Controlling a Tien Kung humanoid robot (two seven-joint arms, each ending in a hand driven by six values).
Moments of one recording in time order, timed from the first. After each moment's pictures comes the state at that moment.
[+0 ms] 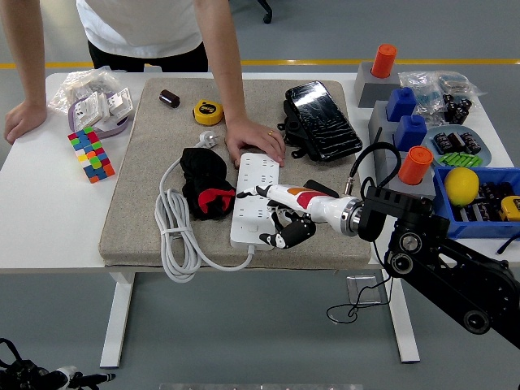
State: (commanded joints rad) left arm -0.33 0.25 -0.04 -0.42 0.58 0.08 0.25; right arm 0.57 -0.17 0.77 1.44 -1.66 0.27 -0.19
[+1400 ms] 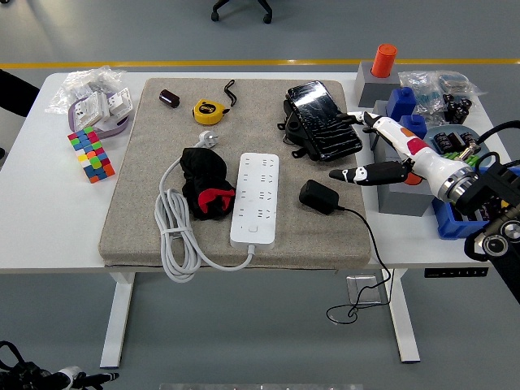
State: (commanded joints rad) left arm -0.33 0.24 -0.01 -0.41 0.53 0.10 0.23; right arm 0.34 -0.27 1.23 1.54 -1.71 0.19 -0.12
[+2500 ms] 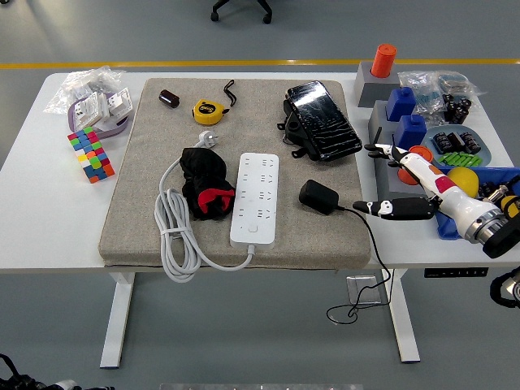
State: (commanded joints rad) left arm -0.29 0.24 -0.01 -0.41 0.53 0.09 0.23; right arm 0.12 -0.28 1.32 1.67 -1.70 0.21 -0.13
